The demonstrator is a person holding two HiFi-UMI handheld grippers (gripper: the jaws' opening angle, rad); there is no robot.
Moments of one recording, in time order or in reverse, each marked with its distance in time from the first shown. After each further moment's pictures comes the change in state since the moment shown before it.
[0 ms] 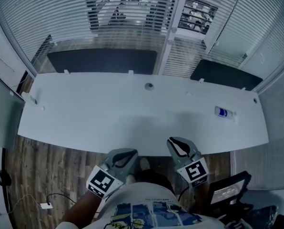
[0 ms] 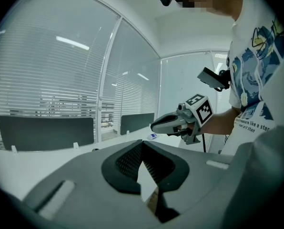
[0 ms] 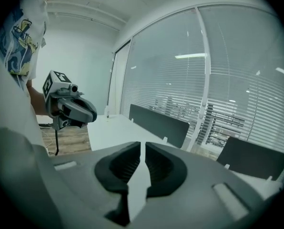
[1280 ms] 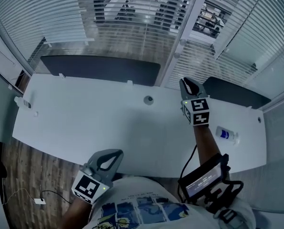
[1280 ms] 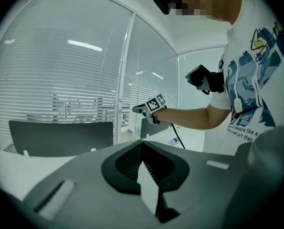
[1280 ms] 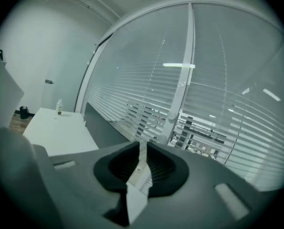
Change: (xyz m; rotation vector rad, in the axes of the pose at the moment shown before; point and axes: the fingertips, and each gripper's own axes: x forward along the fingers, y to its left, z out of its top) left arm 0.049 0.109 0.041 -0.069 0.007 0.191; right arm 0.210 -0.306 0.067 -0.059 -0.054 -0.253
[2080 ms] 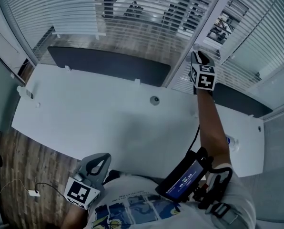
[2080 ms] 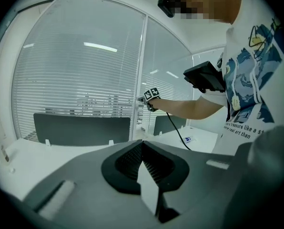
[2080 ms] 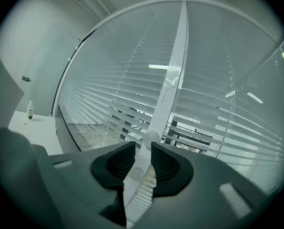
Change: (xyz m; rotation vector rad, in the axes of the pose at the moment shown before) left arm -0.059 0.034 -0.023 -0.083 0.028 0.176; right arm 0.106 -0.079 0.062 0.048 -0.012 -0.191
